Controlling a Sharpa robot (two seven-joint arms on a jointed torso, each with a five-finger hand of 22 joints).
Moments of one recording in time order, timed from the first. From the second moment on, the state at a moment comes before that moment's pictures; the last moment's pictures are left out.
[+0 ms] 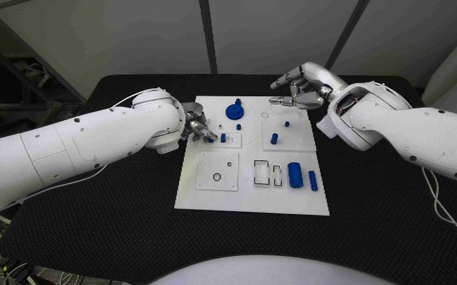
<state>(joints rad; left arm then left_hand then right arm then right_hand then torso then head) 1.20 -0.71 0.02 1.43 -1.15 0.08 -0.61 1.14 -0.10 0.44 0.07 0.05 1.14 0.00 0.22 0.91 1.47 -0.05 0.51 1.11 1.47 -0.10 1.48 1.31 0.12 1.27 0.01 1.24 1.12 1.21 -0.82 0.05 1.52 -1.12 -0.38 -0.05 1.39 -0.16 0.15 0.28 0.08 0.93 0.13 0.07 0.07 1.35 0.04 1.14 1.22 1.47 -0.03 1.39 1.26 0.02 1.47 0.08 1.54 1.31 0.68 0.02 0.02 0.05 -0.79</state>
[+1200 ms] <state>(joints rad) 1.20 -0.71 0.02 1.40 -1.15 0.04 -0.60 1.08 -0.20 0.24 0.29 0.05 1.14 0.02 0.21 0.90 1.47 -0.05 0.45 1.10 1.46 -0.10 1.48 1.31 0.12 1.27 0.01 1.24 1.11 1.21 -0.82 0.05 1.52 -1.12 -0.38 -0.05 1.39 -0.16 0.15 0.28 0.08 0.93 0.13 0.07 0.07 1.35 0.04 1.14 1.22 1.47 -0.03 1.39 1.26 0.01 1.47 0.08 1.54 1.31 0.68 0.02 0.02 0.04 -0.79</state>
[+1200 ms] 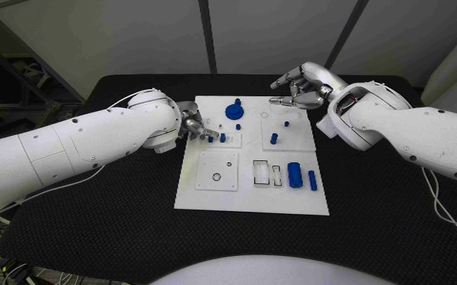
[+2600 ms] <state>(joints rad) 1.21 -0.62 0.02 1.31 -1.16 -0.21 -0.13 1.52 -0.20 0.31 0.13 0.05 1.00 0.14 0.06 0.43 1.13 0.09 0.06 0.32 1.22 0.01 0.53 0.57 0.19 0.96 0.12 0.65 0.61 1.21 -0.82 0.05 1.52 -1.12 -0.38 -0.05 1.39 -0.15 0.15 0.28 0.08 0.93 0.13 0.07 0.07 1.35 0.04 1.14 1.22 1.47 -0.03 1.39 1.26 0.02 1.47 0.08 1.54 1.31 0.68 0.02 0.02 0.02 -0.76</state>
